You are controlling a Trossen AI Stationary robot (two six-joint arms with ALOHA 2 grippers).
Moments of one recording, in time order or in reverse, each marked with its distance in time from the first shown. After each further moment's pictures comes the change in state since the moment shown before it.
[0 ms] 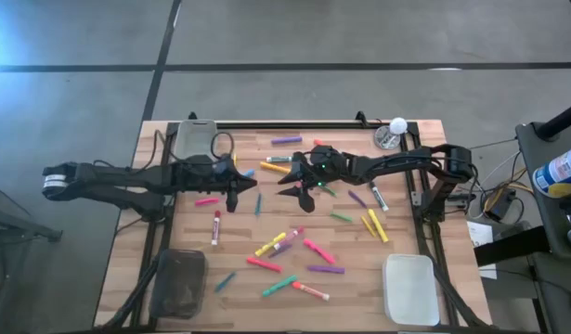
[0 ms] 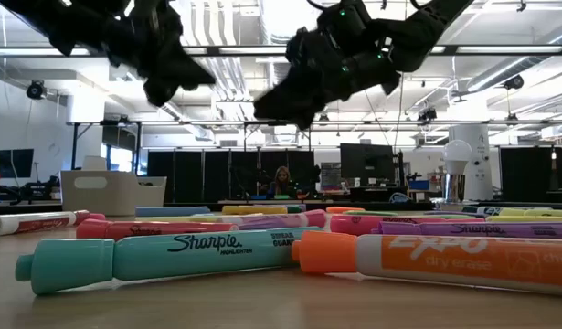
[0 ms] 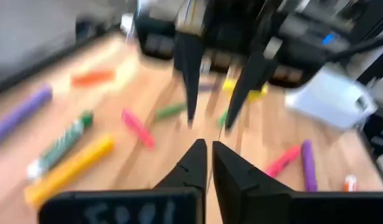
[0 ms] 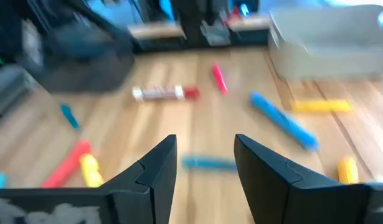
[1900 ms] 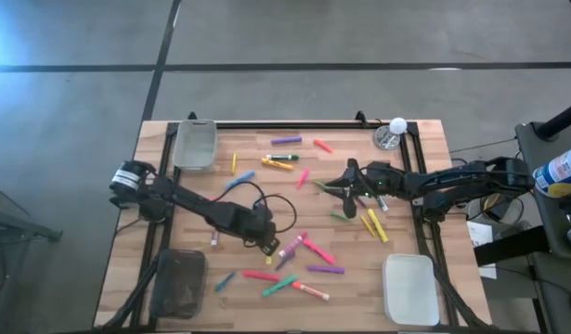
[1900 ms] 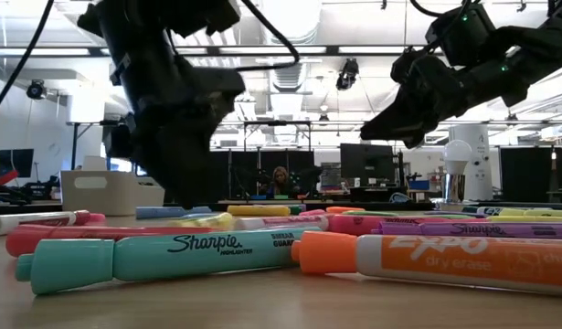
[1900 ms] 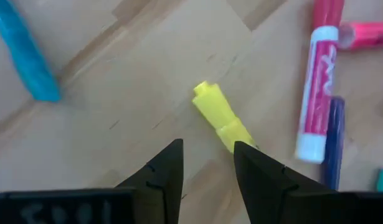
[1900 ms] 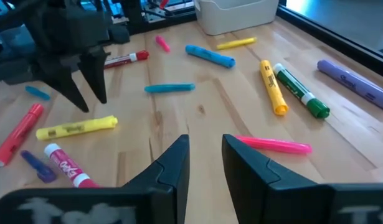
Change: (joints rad) left arm -0.387 0.758 0.490 -0.526 -0.158 -0.803; right arm 0.016 -0.527 -0.652 0.191 0.264 0.156
